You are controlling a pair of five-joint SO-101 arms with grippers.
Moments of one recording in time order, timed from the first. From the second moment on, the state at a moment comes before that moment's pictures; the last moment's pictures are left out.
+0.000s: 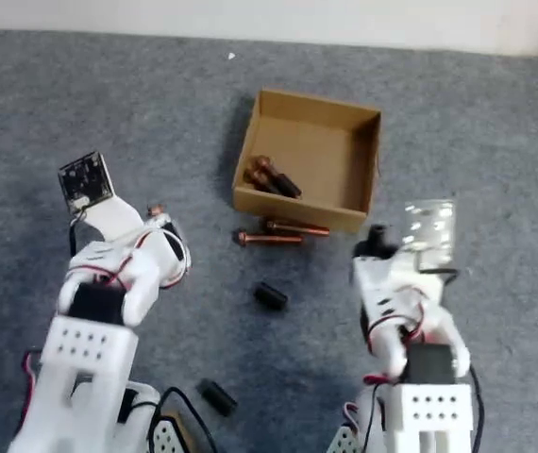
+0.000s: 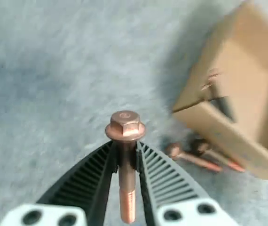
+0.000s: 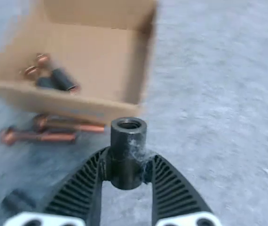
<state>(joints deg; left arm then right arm) 2.4 -55.4 60.4 47.3 37.5 -8.1 -78.1 72.8 48.5 4.1</state>
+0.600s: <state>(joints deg) 15.8 -79.0 60.4 41.5 33.0 -25.8 -103.7 86.3 48.6 9.1</state>
